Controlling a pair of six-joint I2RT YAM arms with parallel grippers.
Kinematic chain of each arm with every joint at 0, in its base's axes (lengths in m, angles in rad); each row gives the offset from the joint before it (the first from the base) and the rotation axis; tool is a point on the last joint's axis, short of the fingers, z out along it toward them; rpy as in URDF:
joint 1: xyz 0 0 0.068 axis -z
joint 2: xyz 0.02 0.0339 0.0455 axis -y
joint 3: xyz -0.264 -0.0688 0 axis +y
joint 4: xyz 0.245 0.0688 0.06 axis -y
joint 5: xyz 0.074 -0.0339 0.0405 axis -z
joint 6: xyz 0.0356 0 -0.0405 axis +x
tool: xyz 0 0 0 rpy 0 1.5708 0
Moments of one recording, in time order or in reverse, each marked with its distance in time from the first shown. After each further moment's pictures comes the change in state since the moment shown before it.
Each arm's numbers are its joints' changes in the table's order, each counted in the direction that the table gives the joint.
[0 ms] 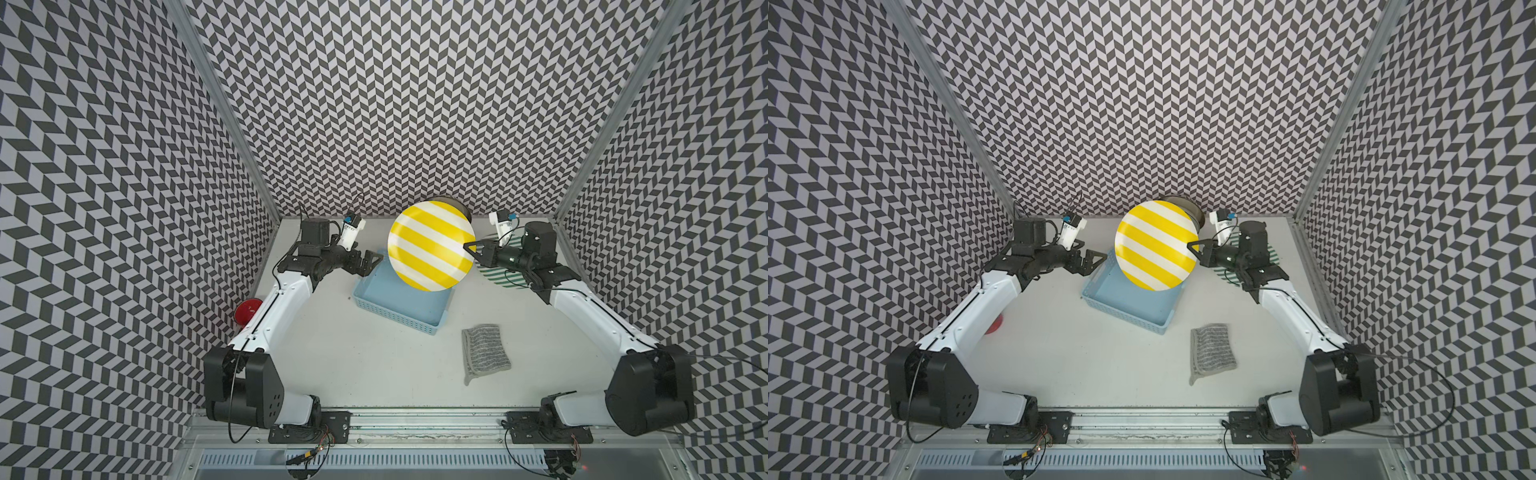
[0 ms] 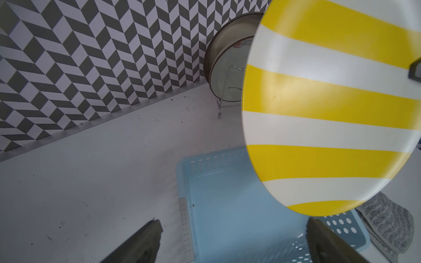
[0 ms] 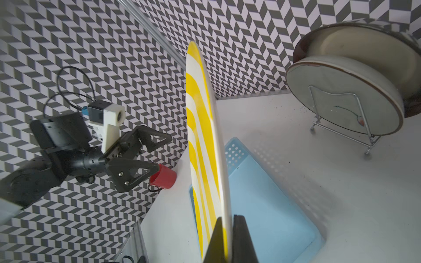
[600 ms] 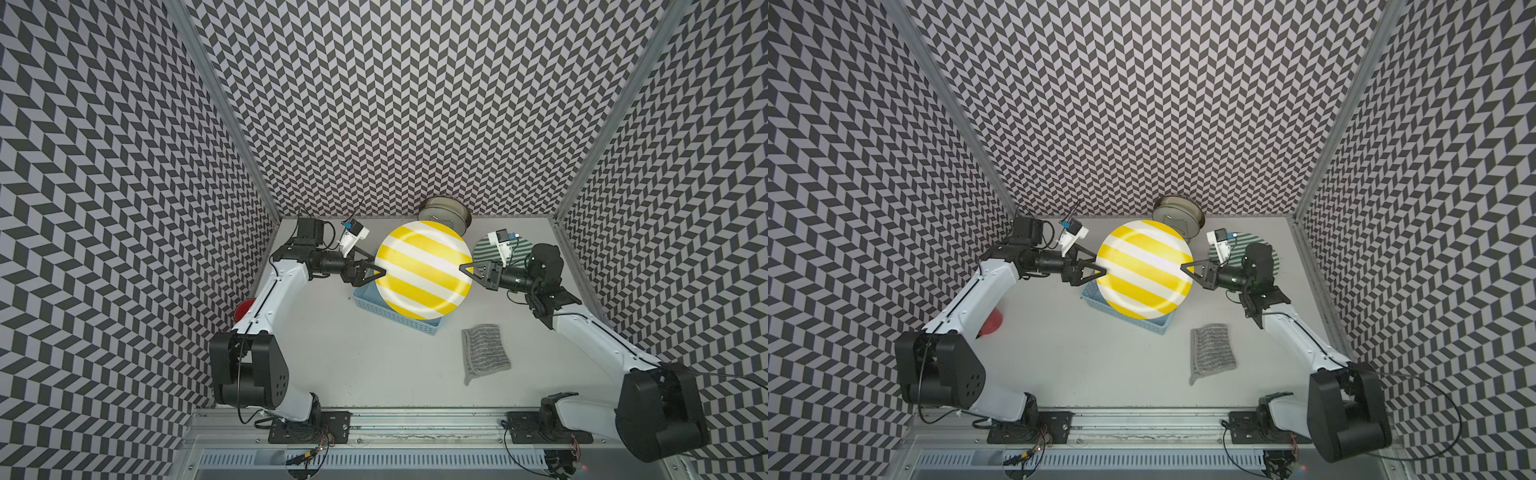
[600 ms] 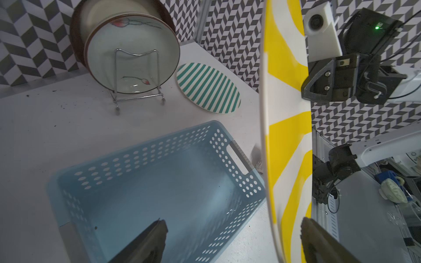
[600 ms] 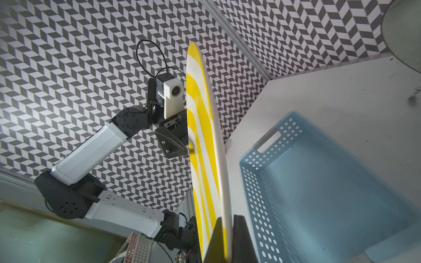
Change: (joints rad) left arm -0.048 -0.089 -0.076 -0.297 0.520 0.250; right arm -0.027 0.092 0.227 0.294 -0.271 0.161
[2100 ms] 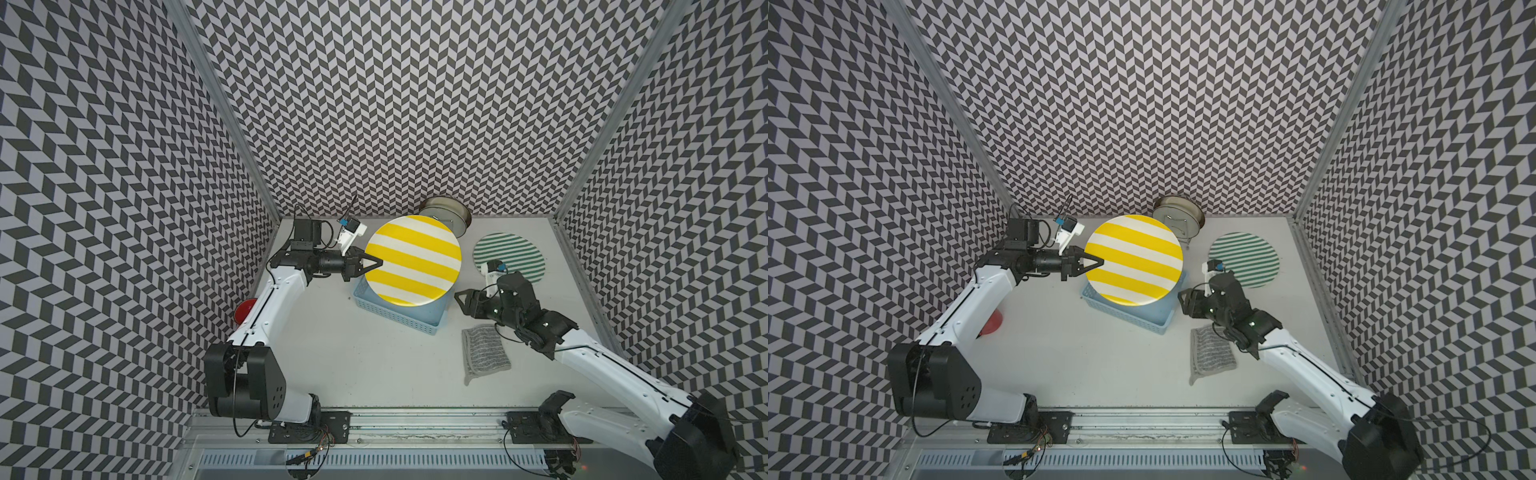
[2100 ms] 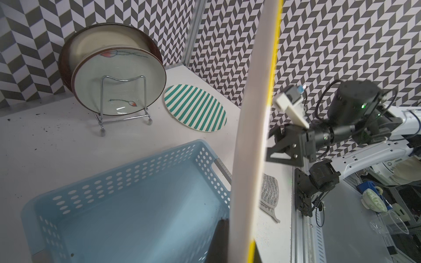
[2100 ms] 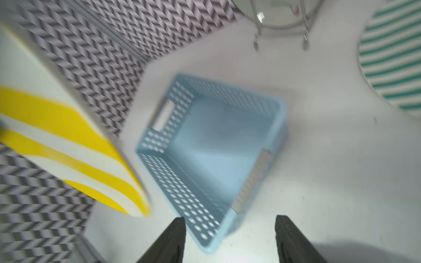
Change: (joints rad) left arm -0.002 0.065 0.051 0.175 0.063 -0.172; right arm -0.406 0.219 0.124 -0.612 1.018 0.026
